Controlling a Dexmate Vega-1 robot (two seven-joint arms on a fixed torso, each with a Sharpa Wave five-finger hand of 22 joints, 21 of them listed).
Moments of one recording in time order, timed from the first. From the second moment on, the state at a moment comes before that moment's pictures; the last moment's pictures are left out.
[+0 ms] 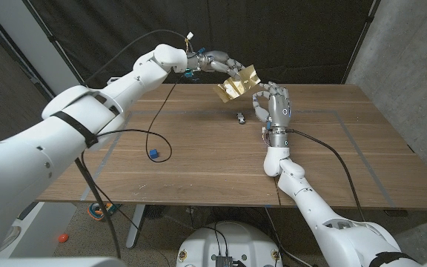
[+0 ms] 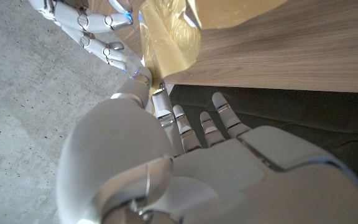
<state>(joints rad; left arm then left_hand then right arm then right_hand) -0.05 0.31 0.83 -0.73 -0.13 -0.33 -0.65 1.07 0.06 0.45 -0.14 0.20 1.03 -0.01 0.47 0.21 0.25 -0.17 0.32 0.30 0.01 -0.03 0.24 0.26 -0.05 0.04 0.77 0.19 -0.79 0.02 -0.12 -1.01 -1.22 0.31 -1.12 0.96 -0.08 0.48 -0.15 0.24 1.05 -0.19 0.37 0.27 0.62 -0.20 0.26 0.21 0.44 -0.05 0.22 0.26 0.09 -0.03 1.32 0.18</state>
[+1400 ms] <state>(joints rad) -0.18 0.14 0.92 -0.44 -0.12 -0.46 -0.80 1.07 0.06 0.45 -0.14 0.21 1.03 -0.01 0.47 0.22 0.24 -0.17 0.33 0.31 0.01 -0.03 0.23 0.26 -0.05 0.03 0.78 0.19 -0.80 0.13 0.04 -1.05 -1.45 0.53 -1.12 0.93 -0.11 0.50 -0.15 0.24 0.91 -0.22 0.25 0.20 0.59 -0.20 0.25 0.21 0.45 -0.05 0.22 0.26 0.10 -0.03 1.34 0.18</state>
